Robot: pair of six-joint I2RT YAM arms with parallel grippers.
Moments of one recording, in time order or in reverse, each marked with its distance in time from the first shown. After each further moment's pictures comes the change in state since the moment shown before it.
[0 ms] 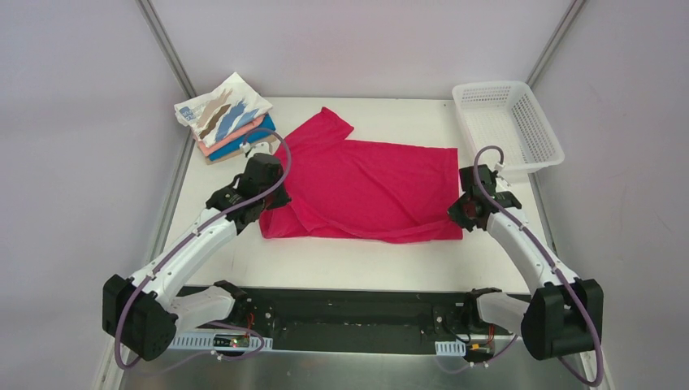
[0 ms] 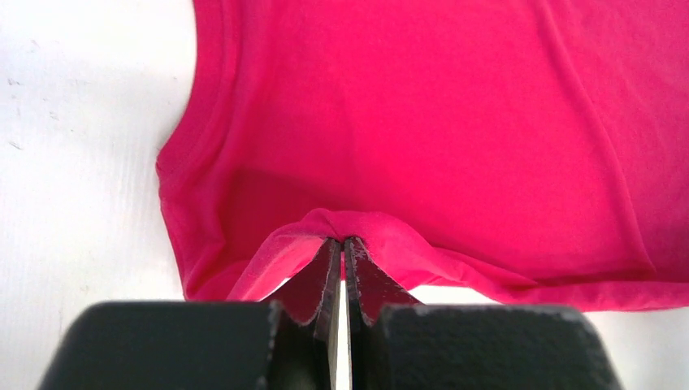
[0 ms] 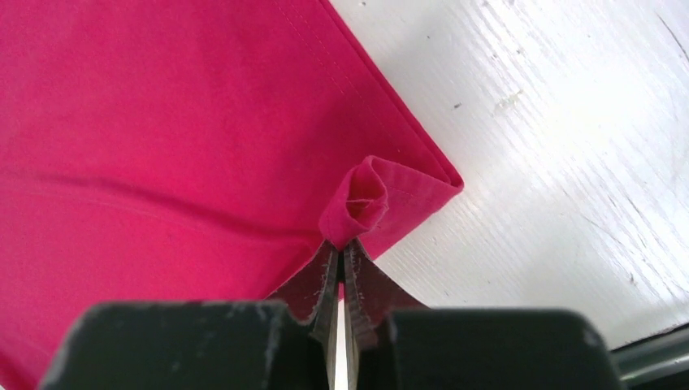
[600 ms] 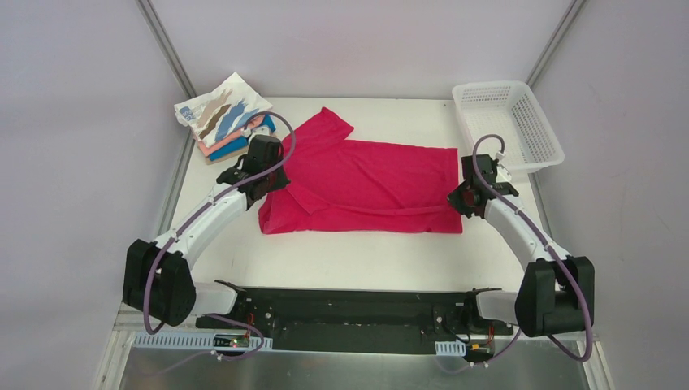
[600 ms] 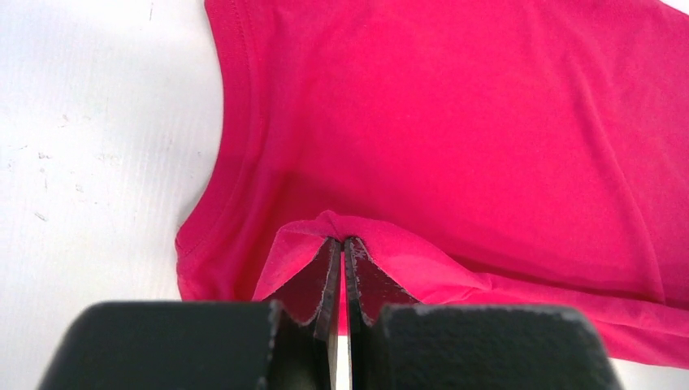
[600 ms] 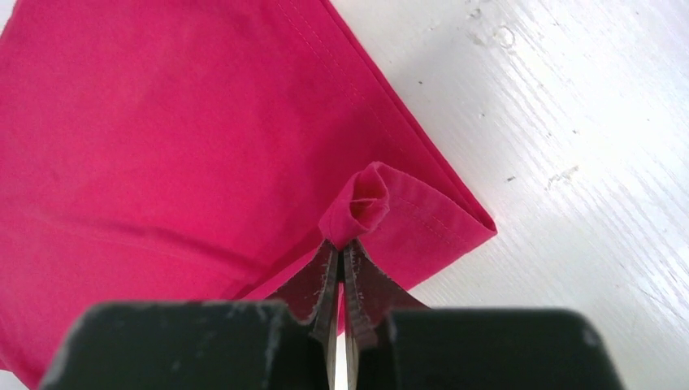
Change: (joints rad) left arm 0.117 0.216 0.087 0.120 0.013 0.067; right arm -0.057 0.127 0.049 0.154 -0.019 -0.023
